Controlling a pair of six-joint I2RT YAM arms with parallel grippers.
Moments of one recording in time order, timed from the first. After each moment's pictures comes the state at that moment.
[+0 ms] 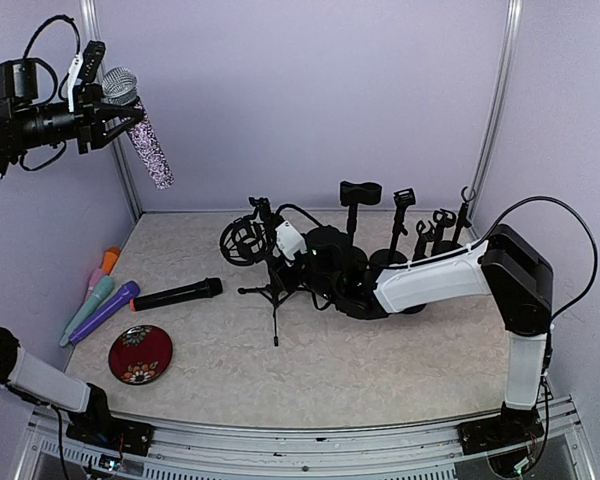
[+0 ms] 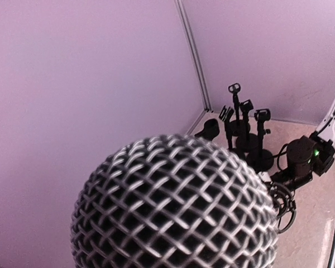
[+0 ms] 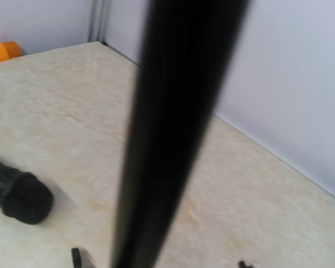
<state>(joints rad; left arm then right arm) -0.05 1.34 1.96 -0.84 0.91 0.48 0.99 1.99 1.28 0.53 0.31 -0.19</state>
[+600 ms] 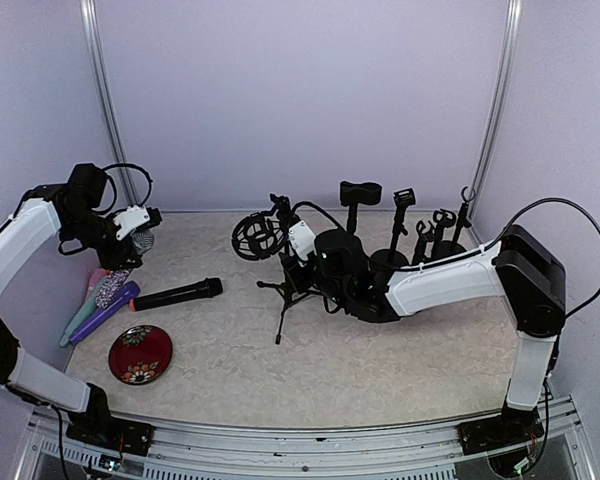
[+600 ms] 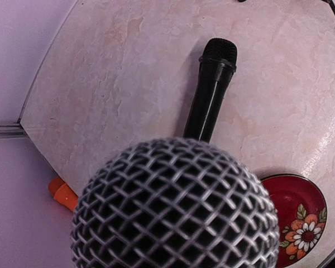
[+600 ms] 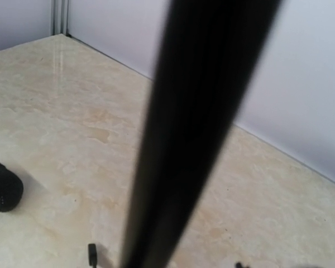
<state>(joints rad) -0.03 1.33 1.28 -1.00 0.17 0.95 0.99 1.92 1.19 0.51 0.42 -0.13</state>
